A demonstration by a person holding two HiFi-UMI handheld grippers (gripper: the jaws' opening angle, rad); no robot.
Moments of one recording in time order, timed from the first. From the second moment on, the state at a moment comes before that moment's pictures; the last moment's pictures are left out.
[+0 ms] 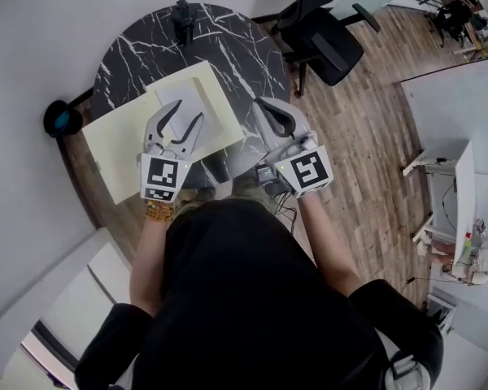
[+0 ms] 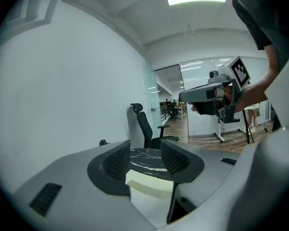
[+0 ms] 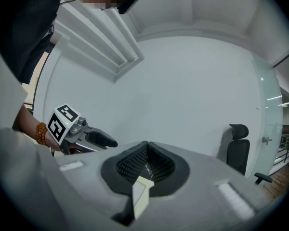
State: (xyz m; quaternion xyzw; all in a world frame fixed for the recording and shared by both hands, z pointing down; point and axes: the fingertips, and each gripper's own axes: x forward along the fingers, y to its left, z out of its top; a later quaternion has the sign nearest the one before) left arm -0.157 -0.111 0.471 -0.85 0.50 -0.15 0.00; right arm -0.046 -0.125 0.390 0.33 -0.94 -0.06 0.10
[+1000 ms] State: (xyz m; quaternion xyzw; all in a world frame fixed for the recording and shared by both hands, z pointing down) left arm -0.141 -0.080 0.360 -0.84 0.53 -0.05 0.06; right arm -0.077 -0.105 0.348 0.29 -0.95 -0.08 0.05
